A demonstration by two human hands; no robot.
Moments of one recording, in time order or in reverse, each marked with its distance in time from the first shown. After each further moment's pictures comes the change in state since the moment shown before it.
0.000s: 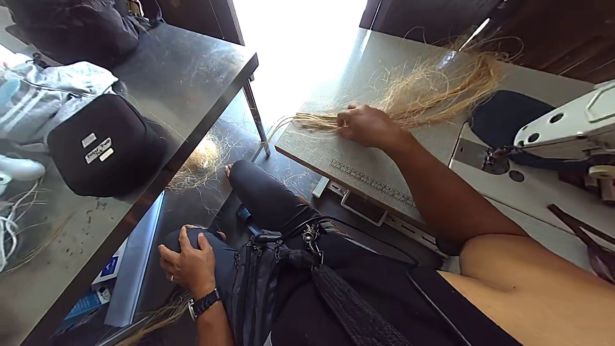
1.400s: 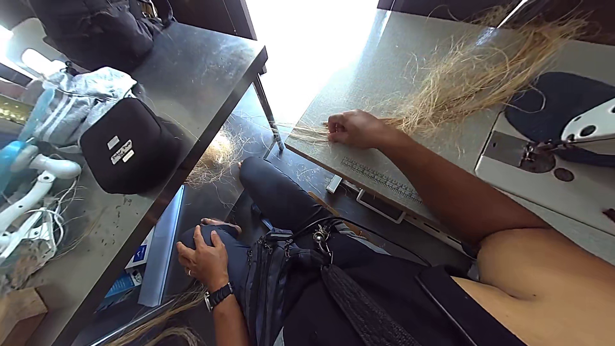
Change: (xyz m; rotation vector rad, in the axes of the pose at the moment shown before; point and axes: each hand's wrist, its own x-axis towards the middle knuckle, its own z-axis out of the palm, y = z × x) left_hand -0.003 -0.004 0.001 0.028 0.012 -0.034; right_hand 0.020 -0.013 0.027 0.282 -0.072 -0.209
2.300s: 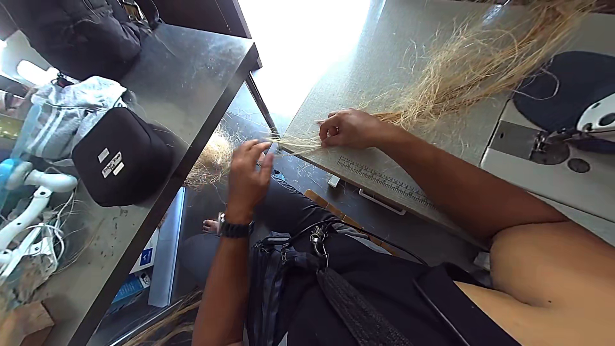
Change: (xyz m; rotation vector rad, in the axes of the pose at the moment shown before) left_hand 0.043 0.231 -0.091 -0.572 -0.232 1.047; right_hand 0.000 0.005 -0.004 0.028 -0.086 -0.099
